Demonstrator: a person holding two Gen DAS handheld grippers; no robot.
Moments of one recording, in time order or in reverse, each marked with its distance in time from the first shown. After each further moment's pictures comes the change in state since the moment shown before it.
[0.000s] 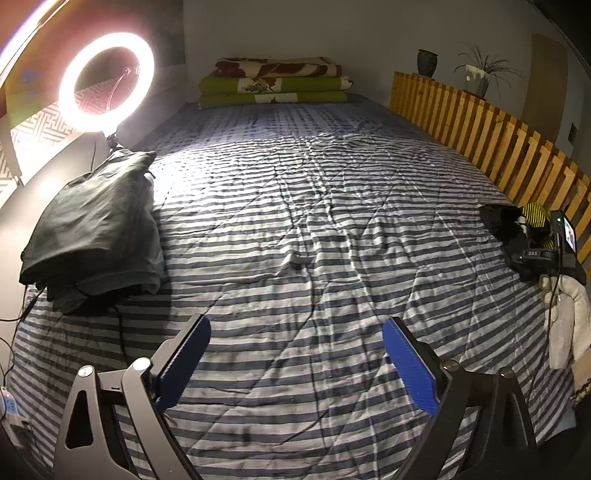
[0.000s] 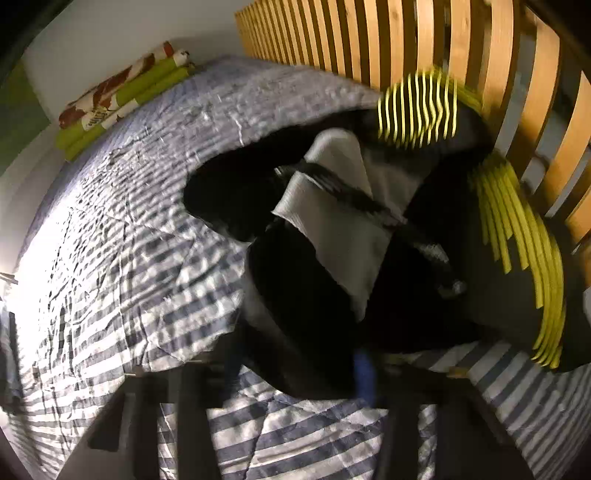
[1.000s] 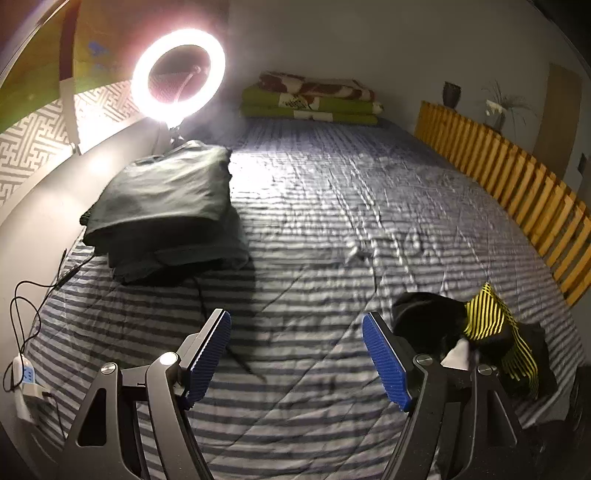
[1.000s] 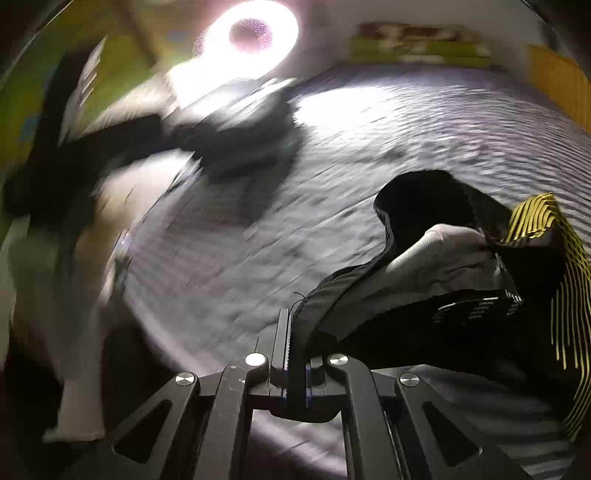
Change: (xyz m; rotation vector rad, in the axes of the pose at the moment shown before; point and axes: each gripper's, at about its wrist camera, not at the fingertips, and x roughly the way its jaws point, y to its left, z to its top) left arm -0.088 0.112 -0.052 -0.060 -0.057 0.003; right arm -0.200 0.251 -0.336 -0.714 0.123 0.652
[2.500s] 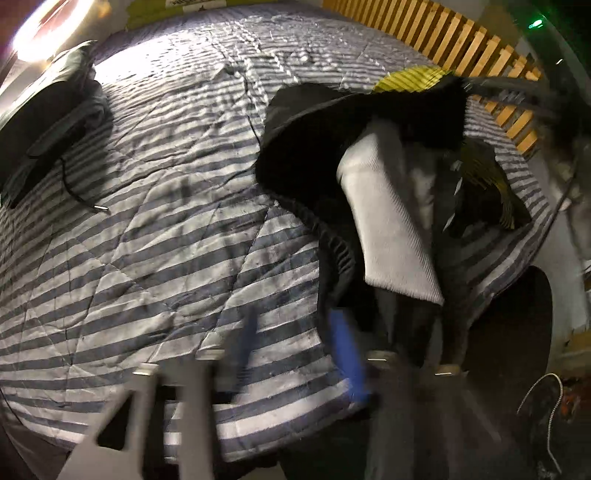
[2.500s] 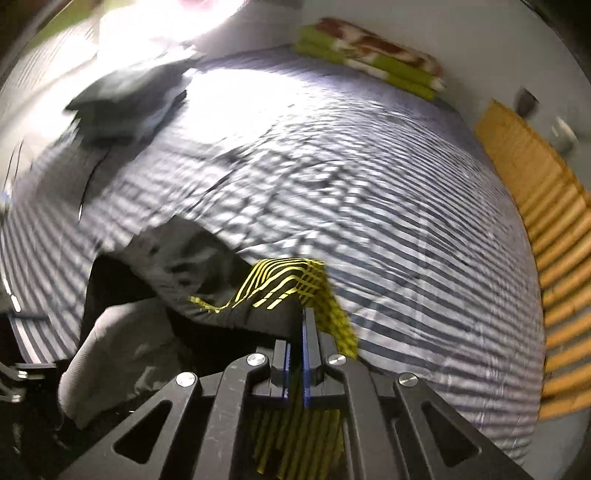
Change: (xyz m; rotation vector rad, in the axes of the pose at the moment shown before) left arm 0.044 -0.094 -0.139 0.225 0.442 -0.236; right arm -0.051 -0.141 0.063 -0.129 0.077 -0.523
